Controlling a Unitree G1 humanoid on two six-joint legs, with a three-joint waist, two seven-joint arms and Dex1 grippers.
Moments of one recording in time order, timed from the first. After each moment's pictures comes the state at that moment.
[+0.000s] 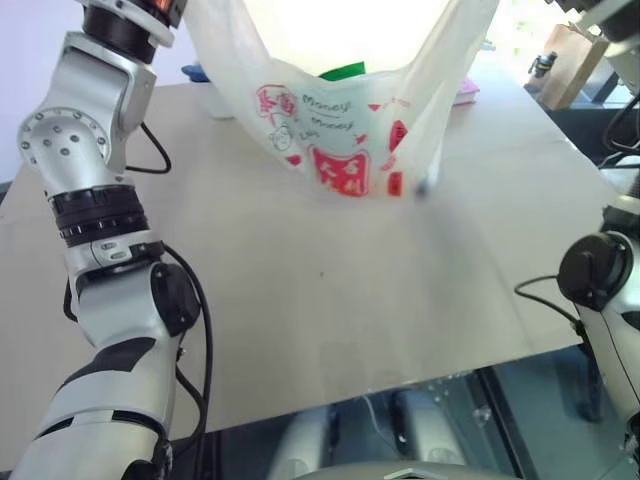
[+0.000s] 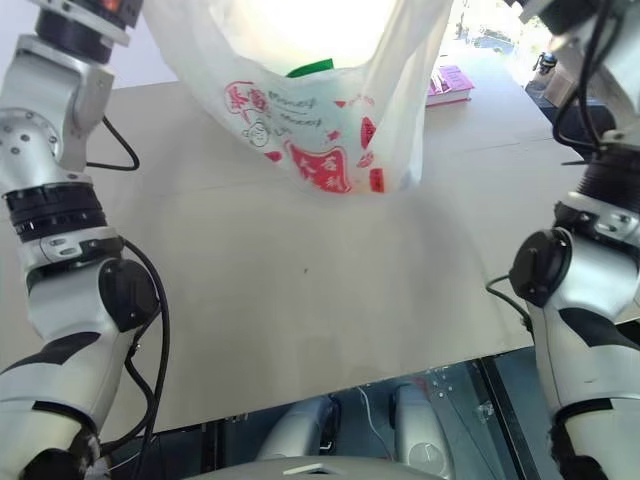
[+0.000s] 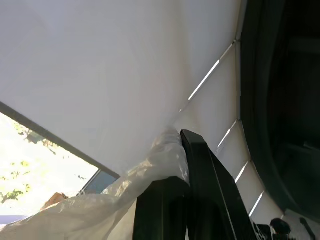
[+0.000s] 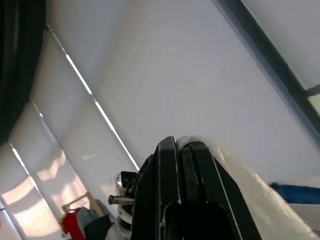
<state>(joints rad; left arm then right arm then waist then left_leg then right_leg) -1.14 0.58 0.41 0.38 -1.40 0.65 -0.33 -1.27 -0.51 -0.52 0.22 1.32 1.10 0.26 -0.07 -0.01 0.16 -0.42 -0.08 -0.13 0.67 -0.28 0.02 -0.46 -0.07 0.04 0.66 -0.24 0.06</state>
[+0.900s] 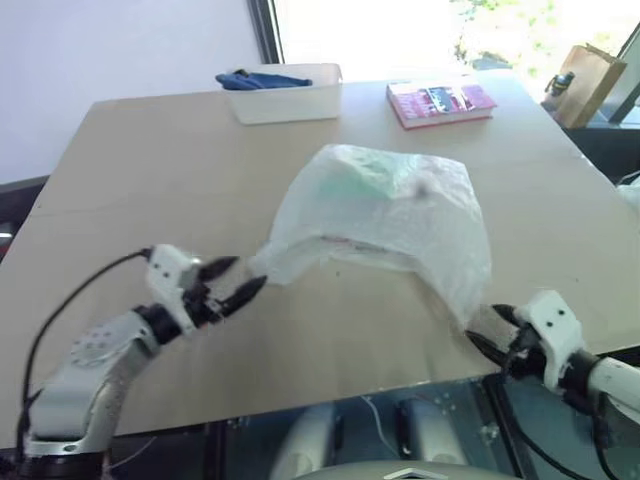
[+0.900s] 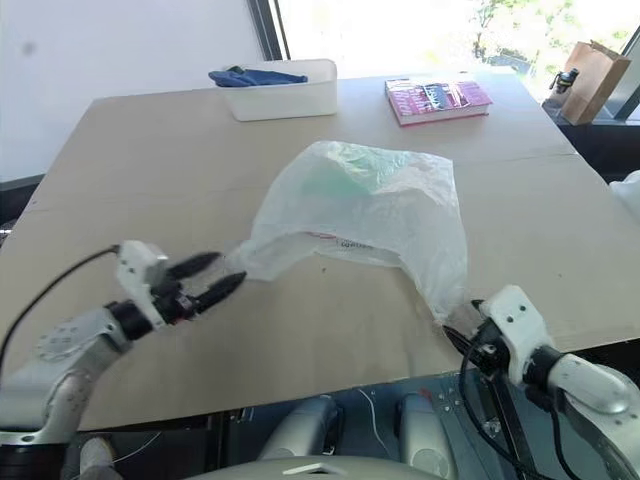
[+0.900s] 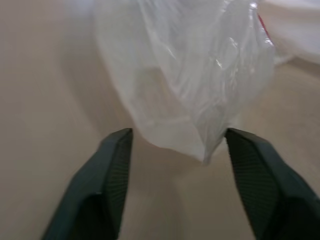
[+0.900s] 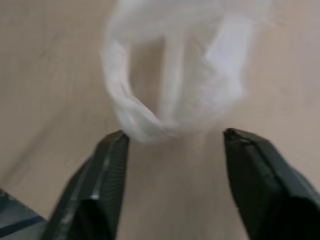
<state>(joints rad) 0.14 0.72 0.30 -0.30 -0.62 0.37 -0.69 0.46 -0.80 -0.21 -0.78 0.51 0.60 0.44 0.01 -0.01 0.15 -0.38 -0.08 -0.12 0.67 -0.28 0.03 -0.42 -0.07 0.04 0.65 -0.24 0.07</state>
